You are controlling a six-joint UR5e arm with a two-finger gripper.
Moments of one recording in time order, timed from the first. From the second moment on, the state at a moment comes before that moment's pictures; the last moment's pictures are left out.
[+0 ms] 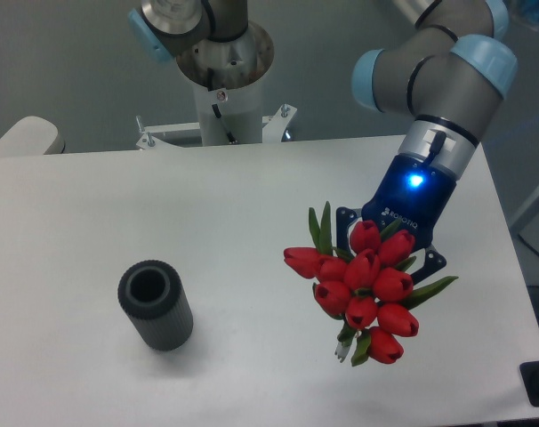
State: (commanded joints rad) arm 2.72 -1.97 -1.45 -0.73 0.53 0.97
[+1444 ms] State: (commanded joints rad) arm 2.59 -1.93 -1.46 -0.73 1.21 1.06
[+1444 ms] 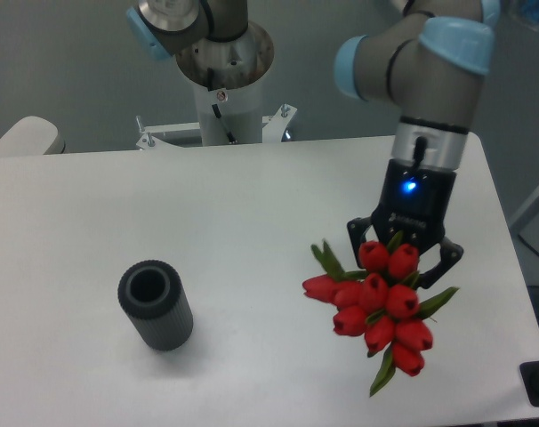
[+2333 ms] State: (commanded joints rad) arm 2.48 -1.92 -1.62 -0.74 1.68 1.16
